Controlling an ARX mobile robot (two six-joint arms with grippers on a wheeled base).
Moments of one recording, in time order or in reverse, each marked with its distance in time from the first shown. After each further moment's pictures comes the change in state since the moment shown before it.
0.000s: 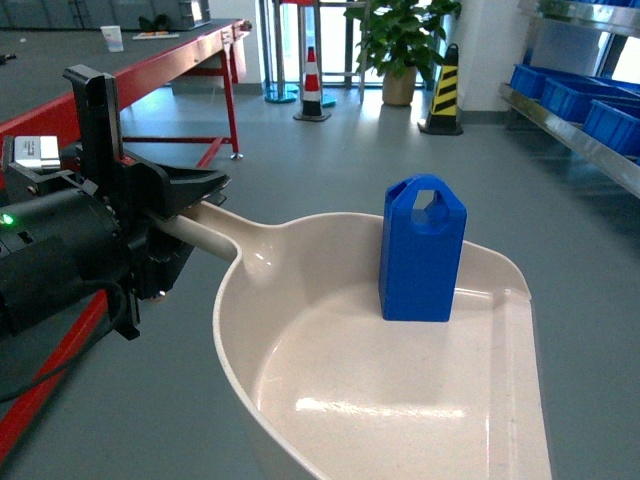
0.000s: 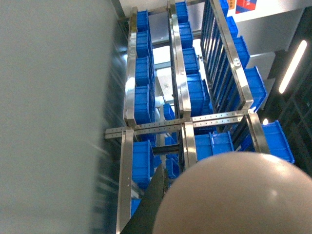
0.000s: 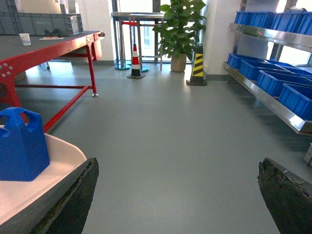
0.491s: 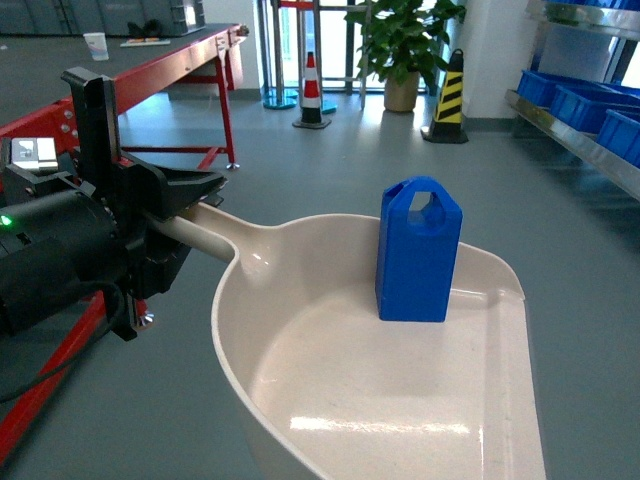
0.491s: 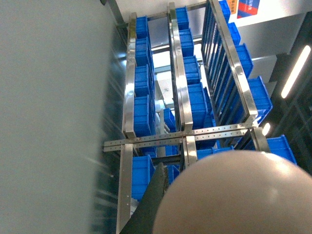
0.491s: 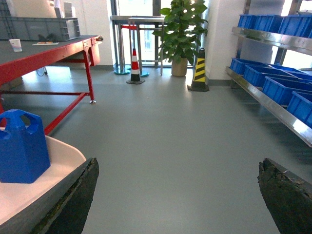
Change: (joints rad) left arm 0.000 0.000 0.000 0.000 -0.001 0.001; right arm 0.000 -0.001 0.000 0.004 0.000 0.000
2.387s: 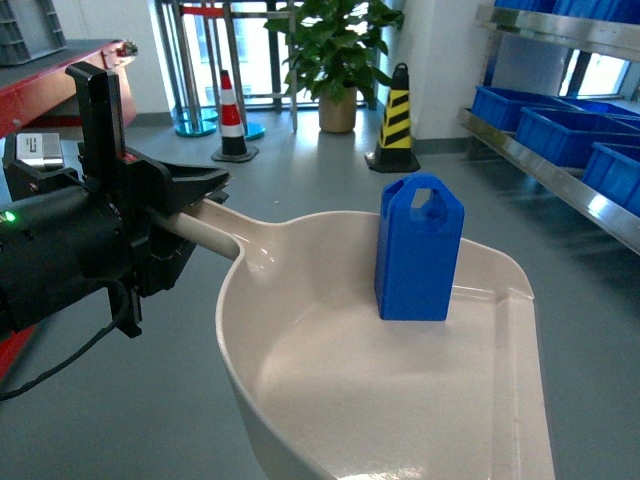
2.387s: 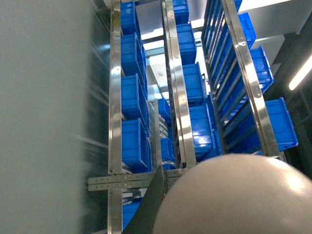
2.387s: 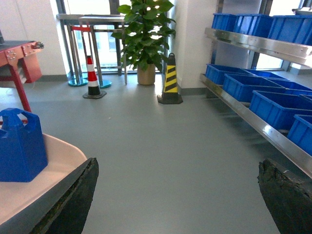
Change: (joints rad) left arm 0.000 -0.002 0.003 -0.002 0.002 0.000; right arm 0.000 0.000 0.000 -0.005 0.000 0.000
